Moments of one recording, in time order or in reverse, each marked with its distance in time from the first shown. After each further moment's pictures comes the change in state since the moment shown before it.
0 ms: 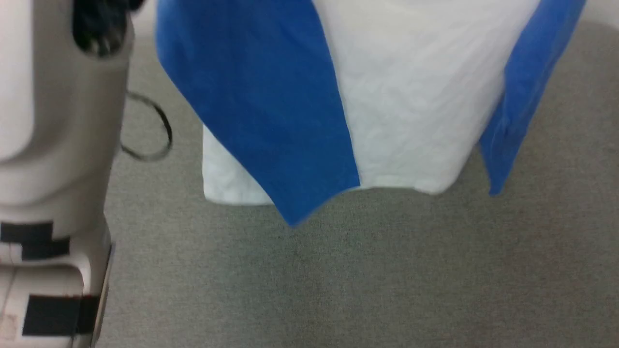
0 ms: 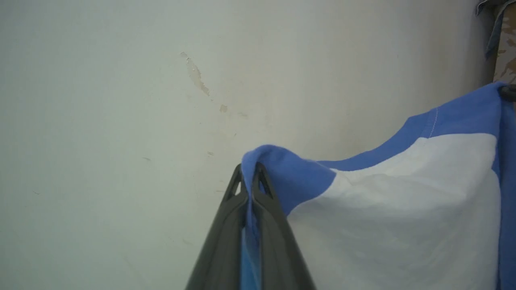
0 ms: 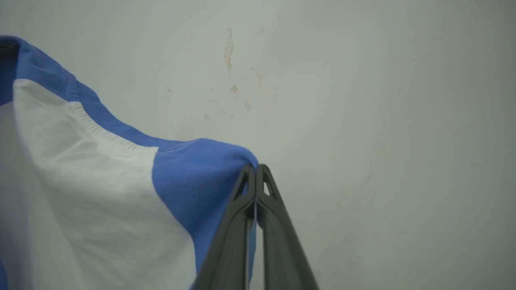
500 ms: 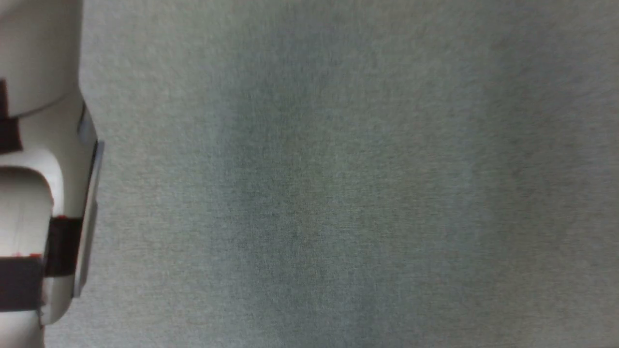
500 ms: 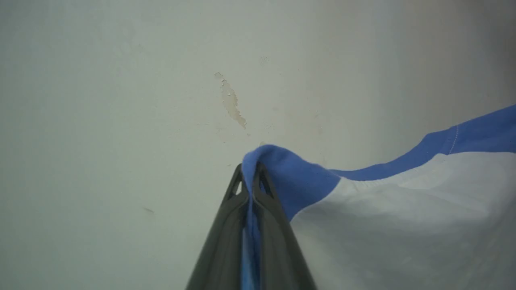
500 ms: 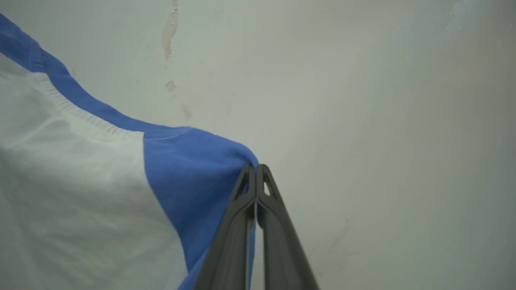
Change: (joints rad) left arm -0.539 -0.135 -0.029 0.366 0.208 0.099 -0.425; right arm -0.573 -0.019 0.083 0.259 -0.193 0.000 -0.210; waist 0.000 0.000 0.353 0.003
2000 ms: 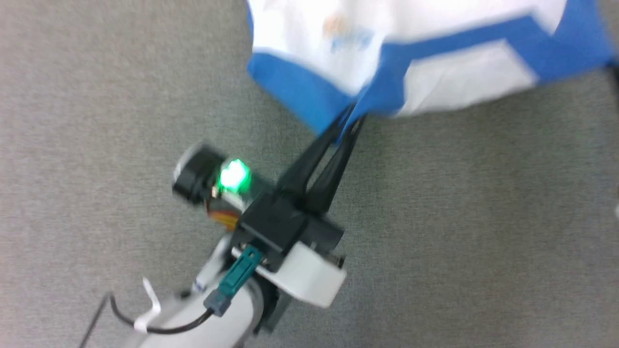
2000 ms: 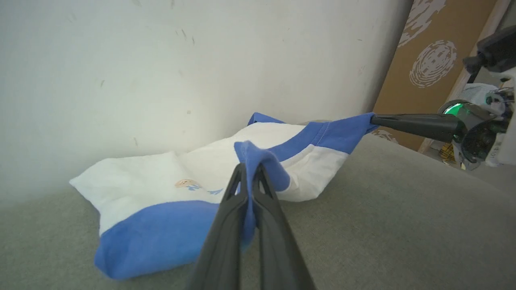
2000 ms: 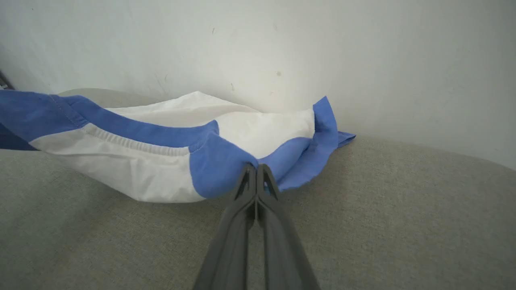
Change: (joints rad) left arm 1.258 0.227 -0.384 -0.699 -0.049 0.116 -0.263; right arm 1.358 -0.200 -0.105 -0.405 0.309 0.000 -0.453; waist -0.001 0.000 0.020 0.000
